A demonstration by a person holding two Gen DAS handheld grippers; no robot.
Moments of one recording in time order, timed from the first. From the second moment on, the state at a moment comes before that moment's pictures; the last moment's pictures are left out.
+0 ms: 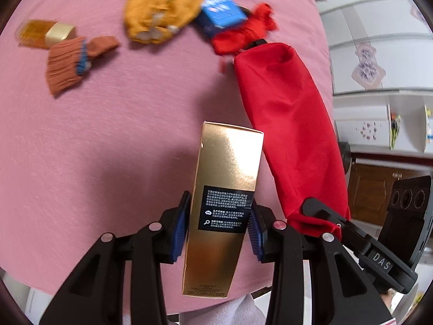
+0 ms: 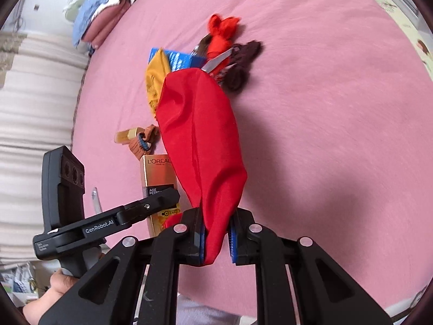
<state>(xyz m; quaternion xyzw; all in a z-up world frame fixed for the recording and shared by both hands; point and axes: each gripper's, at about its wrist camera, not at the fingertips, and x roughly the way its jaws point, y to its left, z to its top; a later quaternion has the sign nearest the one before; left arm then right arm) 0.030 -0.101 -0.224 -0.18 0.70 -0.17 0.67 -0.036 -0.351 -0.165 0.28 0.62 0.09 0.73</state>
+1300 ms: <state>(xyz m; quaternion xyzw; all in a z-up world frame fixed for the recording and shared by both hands) -0.037 -0.549 -0.228 -0.02 0.74 -0.34 0.58 -0.204 -0.733 -0.151 0.43 0.51 -0.15 0.73</state>
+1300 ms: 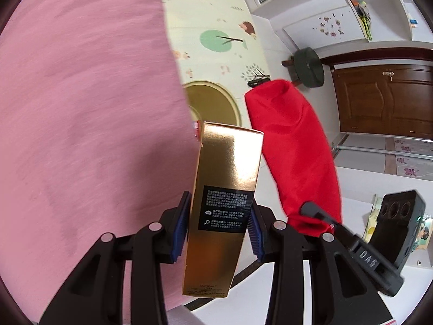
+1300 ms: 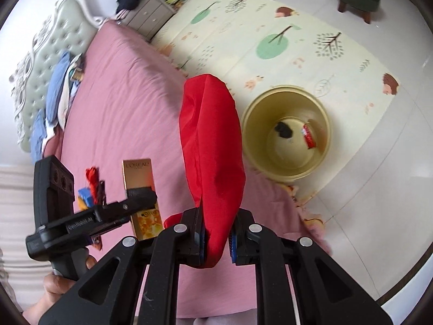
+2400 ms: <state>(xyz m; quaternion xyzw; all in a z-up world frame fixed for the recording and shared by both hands) -0.023 -0.570 -0.206 0.03 0.72 -0.36 0.59 -0.178 -0.757 -0.139 0.43 0.50 -0.15 0.73</state>
